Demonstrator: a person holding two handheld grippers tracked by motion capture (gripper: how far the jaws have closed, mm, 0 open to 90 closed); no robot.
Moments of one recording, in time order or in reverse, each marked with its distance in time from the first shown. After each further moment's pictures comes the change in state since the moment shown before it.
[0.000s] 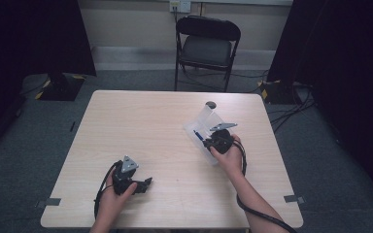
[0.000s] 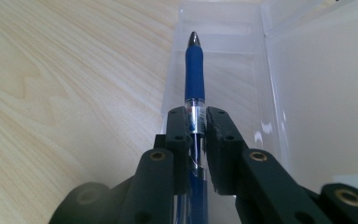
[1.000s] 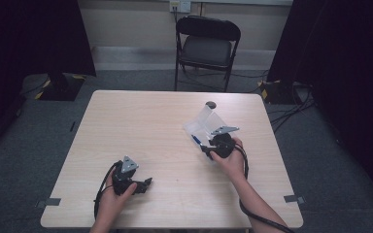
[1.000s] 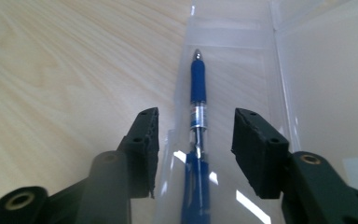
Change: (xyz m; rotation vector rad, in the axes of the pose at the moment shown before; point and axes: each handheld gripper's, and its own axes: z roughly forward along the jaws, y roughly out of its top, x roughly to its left) left arm 0.000 0.000 -0.001 0.003 -0.001 0.004; right arm 0.004 -0.011 -0.007 -0.029 0.026 -0.015
